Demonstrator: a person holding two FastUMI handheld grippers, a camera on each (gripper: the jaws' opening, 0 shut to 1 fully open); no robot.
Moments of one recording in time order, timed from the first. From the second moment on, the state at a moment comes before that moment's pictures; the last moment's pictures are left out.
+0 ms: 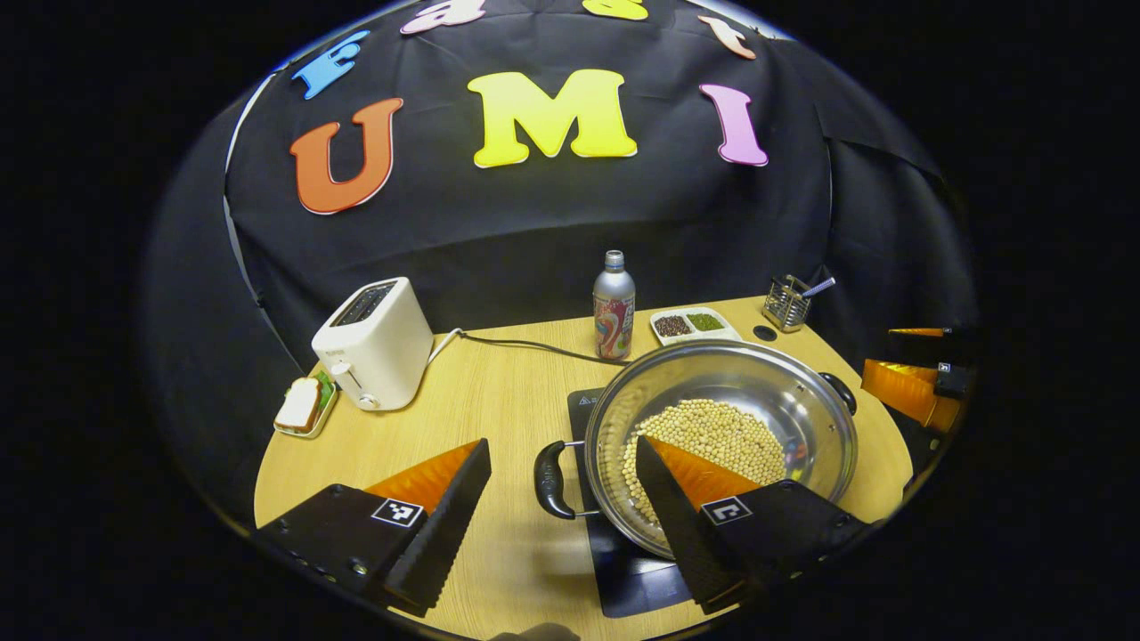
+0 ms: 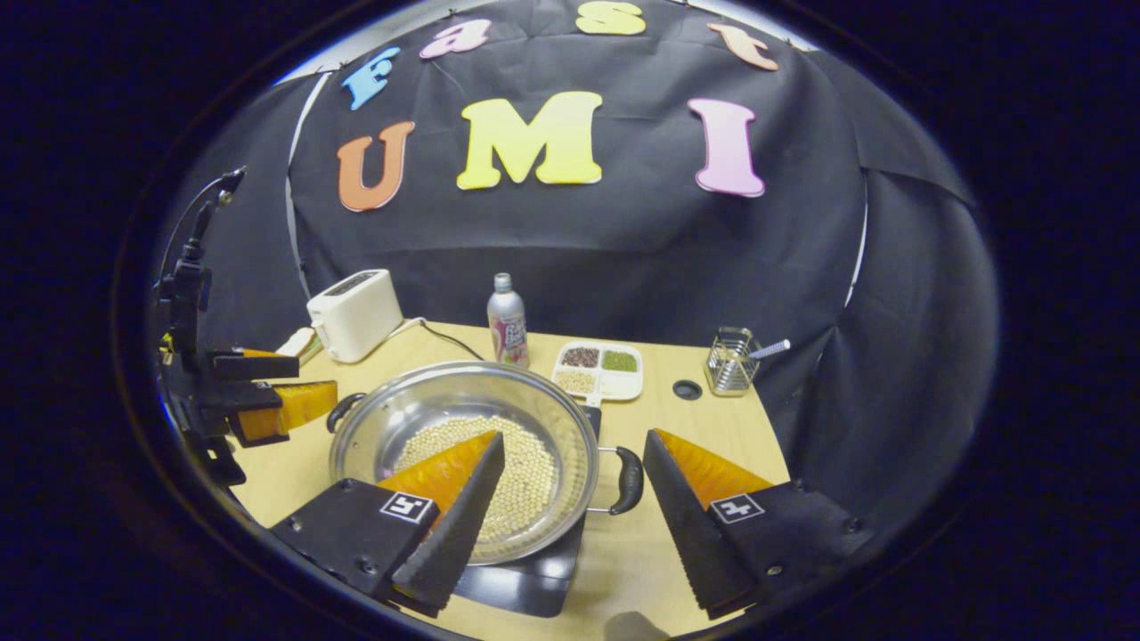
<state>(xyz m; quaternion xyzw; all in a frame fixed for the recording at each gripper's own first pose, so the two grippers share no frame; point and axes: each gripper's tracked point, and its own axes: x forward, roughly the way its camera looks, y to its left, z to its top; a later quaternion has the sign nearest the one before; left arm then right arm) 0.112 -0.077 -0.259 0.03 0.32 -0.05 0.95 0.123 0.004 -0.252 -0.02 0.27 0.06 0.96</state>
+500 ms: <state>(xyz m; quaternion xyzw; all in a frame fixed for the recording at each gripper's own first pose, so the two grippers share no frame) 0.074 -0.037 -0.101 0.03 0.18 -0.05 0.98 0.074 0.042 -0.082 -0.02 0.12 0.06 0.99</state>
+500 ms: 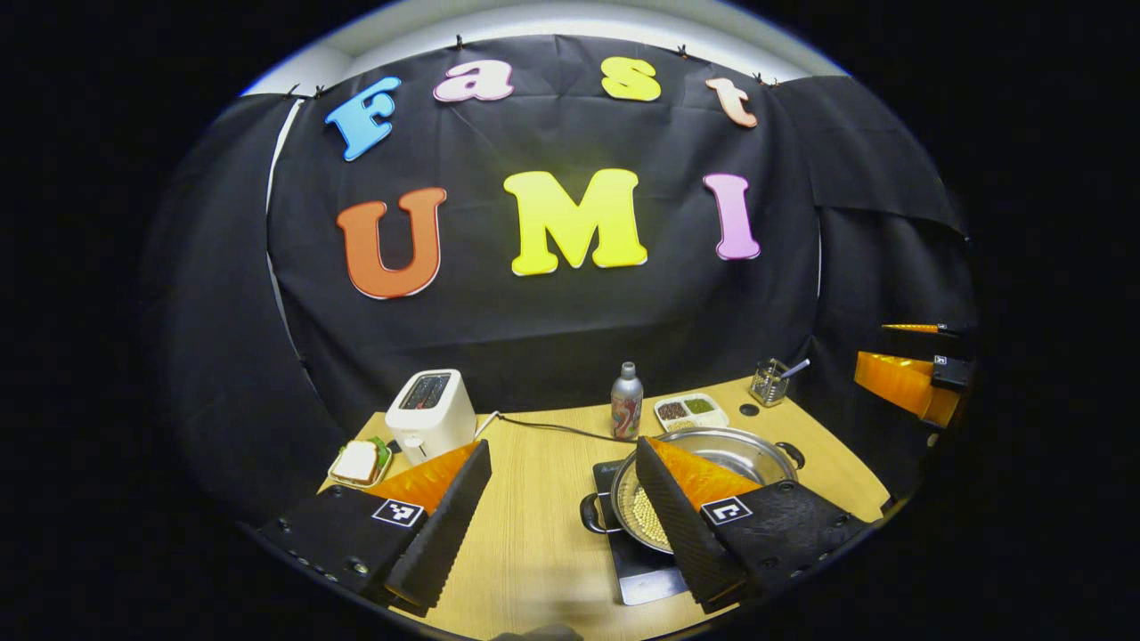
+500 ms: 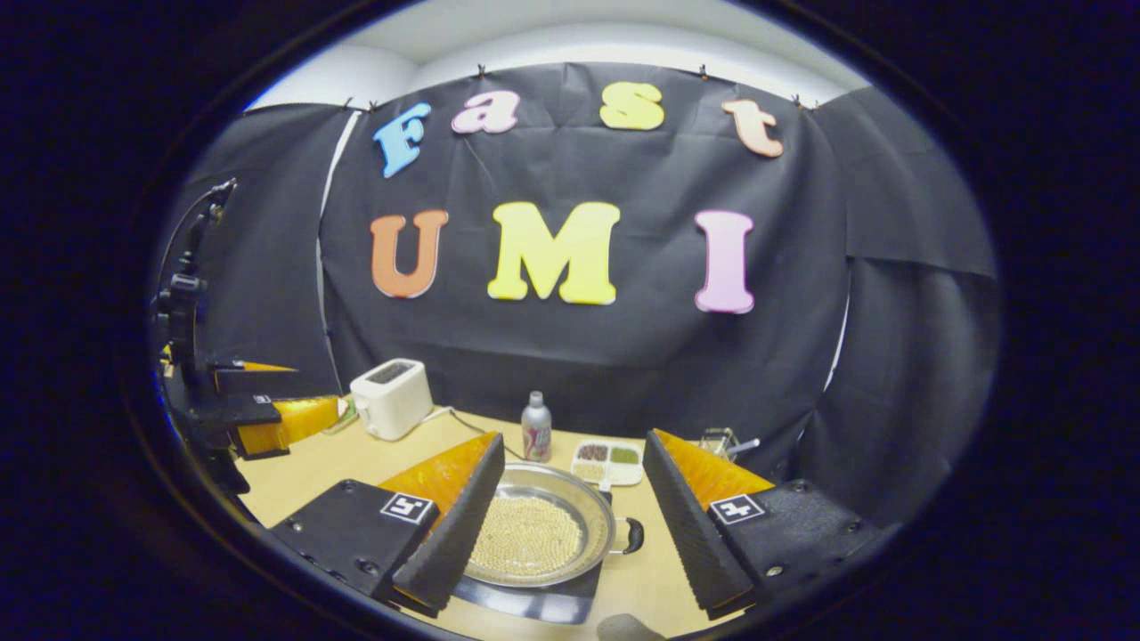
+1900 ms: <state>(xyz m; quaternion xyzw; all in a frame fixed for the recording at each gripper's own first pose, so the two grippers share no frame) -0.055 0.043 0.055 -0.01 0.04 0.03 1.00 -0.045 0.003 0.045 0.03 0.01 0.00 1.00</state>
